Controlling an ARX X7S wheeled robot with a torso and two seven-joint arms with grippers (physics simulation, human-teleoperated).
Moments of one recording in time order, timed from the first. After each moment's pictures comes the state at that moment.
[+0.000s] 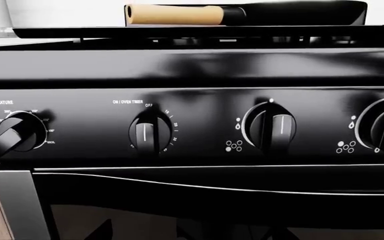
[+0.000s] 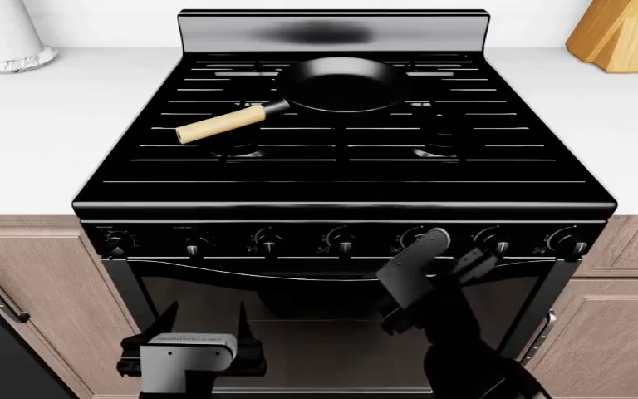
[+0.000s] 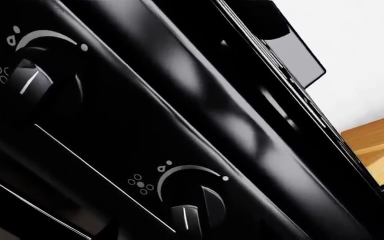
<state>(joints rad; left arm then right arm) -0.01 -0.24 0.29 0.02 -0.23 0.02 -0.27 0.50 0.38 -0.65 -0.11 -0.13 0.81 0.17</state>
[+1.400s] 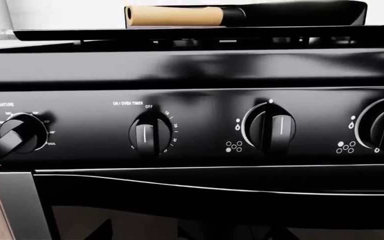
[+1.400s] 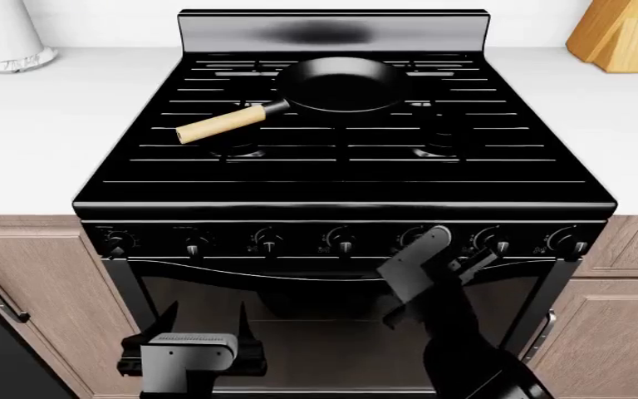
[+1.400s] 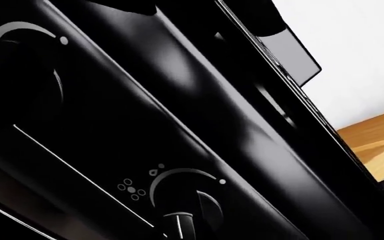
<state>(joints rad) -0.02 -0.26 0.32 0.02 -0.24 0.02 -0.30 0.52 0.37 -0.65 -0.02 -0.12 0.73 0.19</state>
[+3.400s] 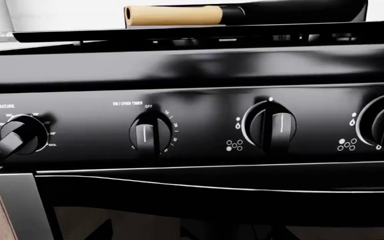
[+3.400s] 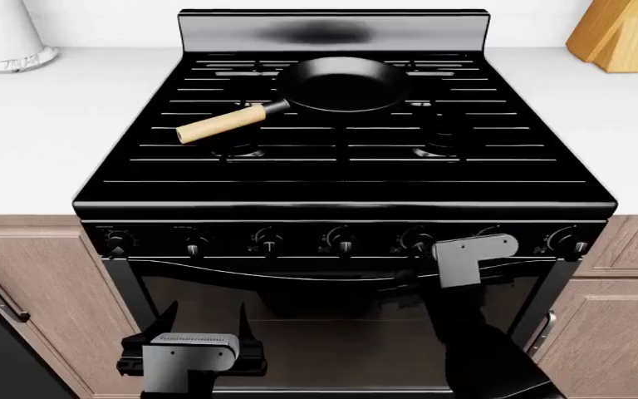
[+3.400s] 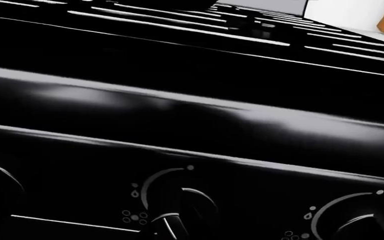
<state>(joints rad) -0.03 -0.28 0.35 0.02 -0.26 0.03 -0.33 0.42 0.28 -0.32 0.07 0.30 0.46 0.23</state>
